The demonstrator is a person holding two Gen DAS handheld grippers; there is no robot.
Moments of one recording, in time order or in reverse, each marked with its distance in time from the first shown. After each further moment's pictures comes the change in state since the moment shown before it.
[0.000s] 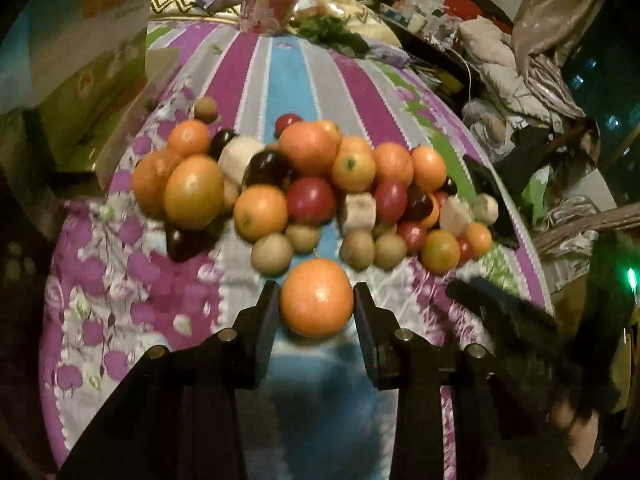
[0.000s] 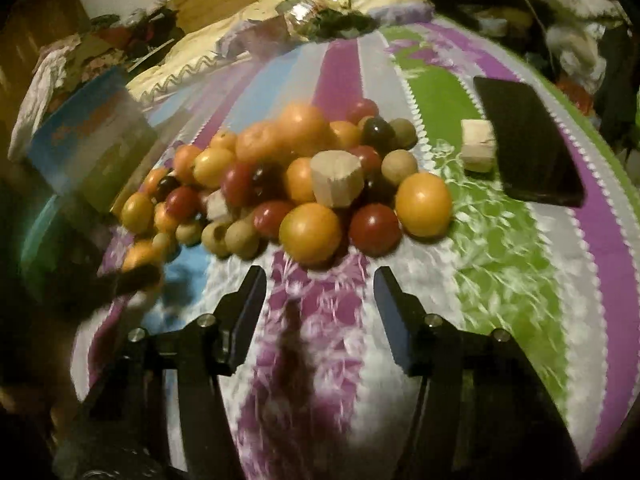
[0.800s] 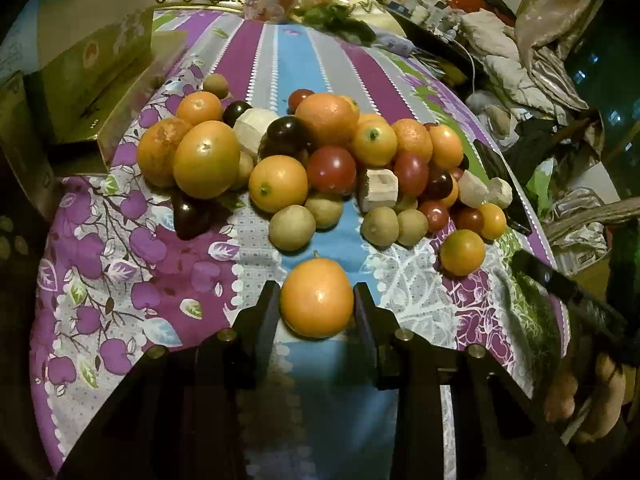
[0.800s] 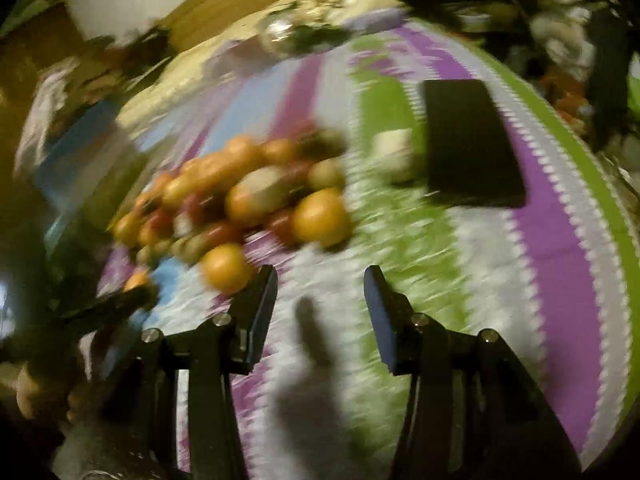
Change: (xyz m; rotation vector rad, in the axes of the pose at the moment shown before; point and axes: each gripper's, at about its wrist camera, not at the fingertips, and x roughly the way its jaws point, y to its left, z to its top) left arm 0.012 0.013 -0.010 -0.002 0.016 0.004; right arm -0.034 -0.064 0.005 0.051 -0.034 0.011
